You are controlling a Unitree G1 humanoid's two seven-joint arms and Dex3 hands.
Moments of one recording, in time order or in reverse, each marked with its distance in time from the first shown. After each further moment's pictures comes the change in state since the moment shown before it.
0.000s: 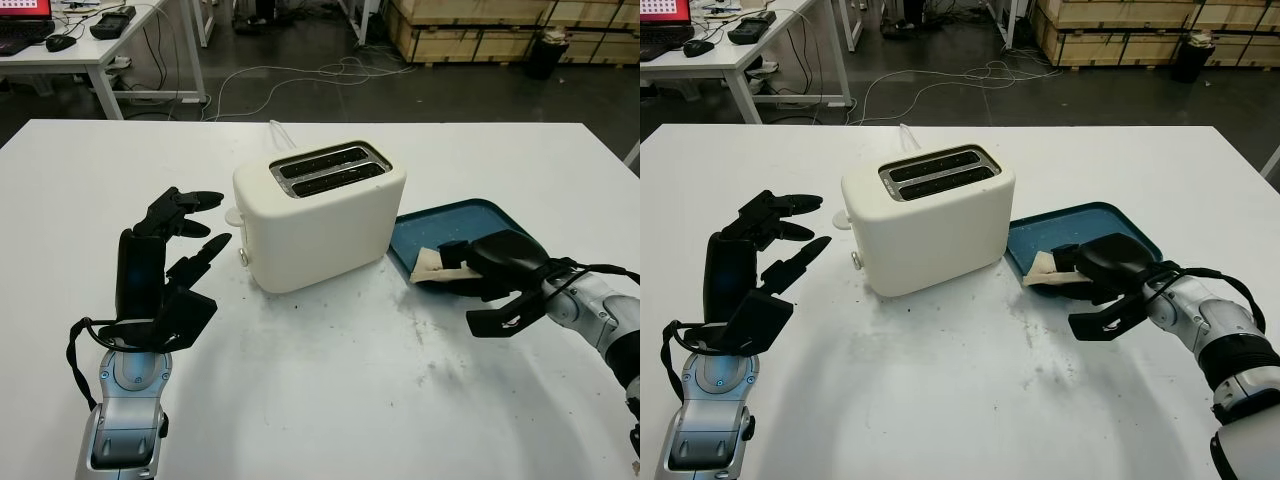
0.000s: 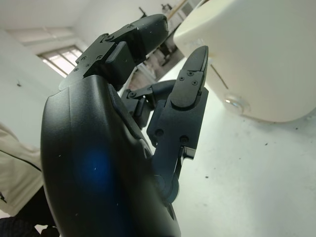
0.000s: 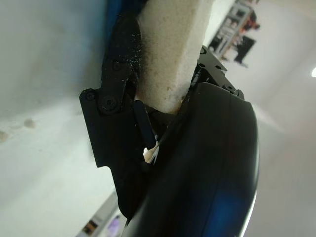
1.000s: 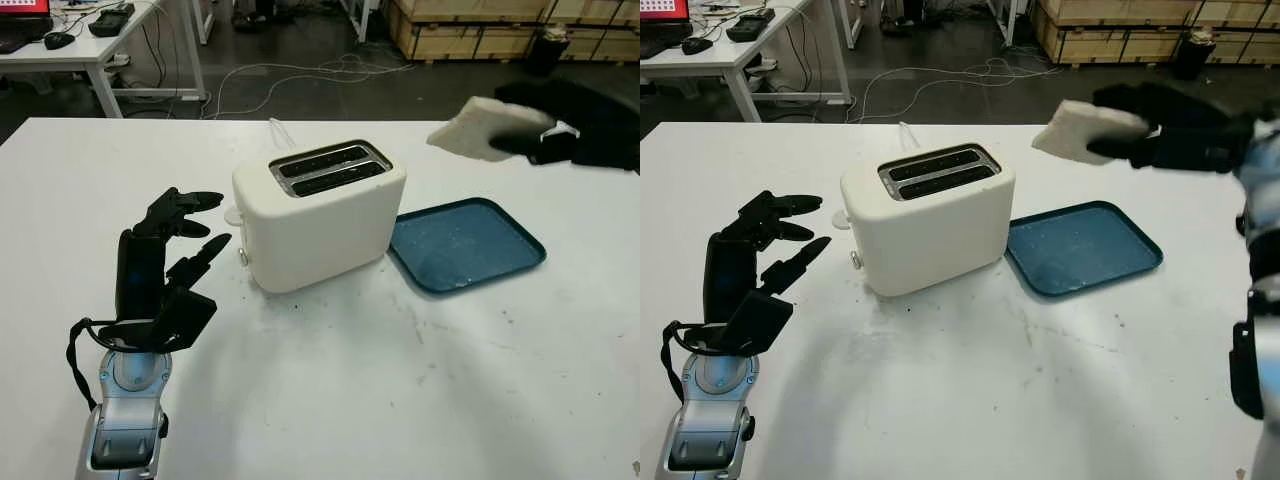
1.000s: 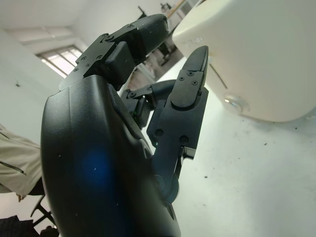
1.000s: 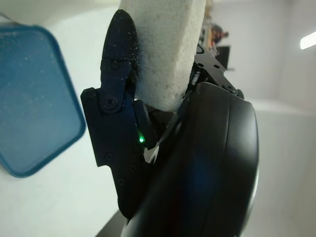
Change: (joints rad) left arm 0.002 -0.001 0.001 0.005 -0.002 -0.012 0.000; right arm -0.467 -0.039 -0.327 -0.031 0.582 0.108 0.944
